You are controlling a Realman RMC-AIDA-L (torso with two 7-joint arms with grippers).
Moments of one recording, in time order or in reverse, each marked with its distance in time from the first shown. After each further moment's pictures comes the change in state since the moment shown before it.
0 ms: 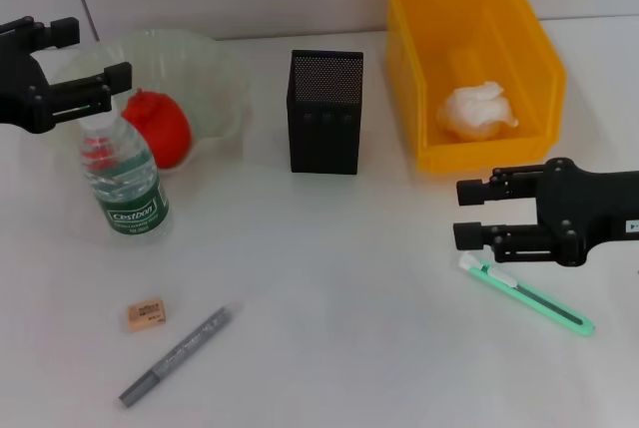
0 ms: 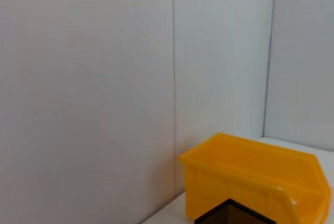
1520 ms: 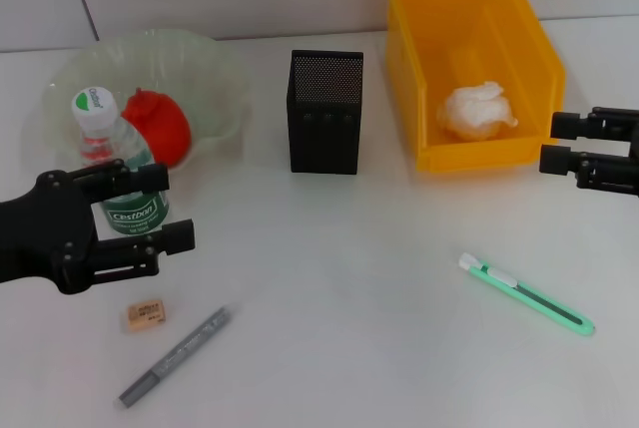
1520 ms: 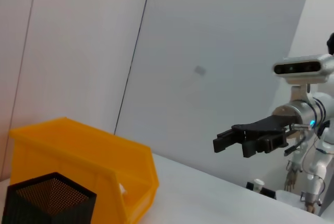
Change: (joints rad) left arm -0.033 0.003 -0.100 -0.319 -0.056 0.430 0.123; right arm -0.043 -0.007 0.227 -0.124 -0.003 -0.032 0.098
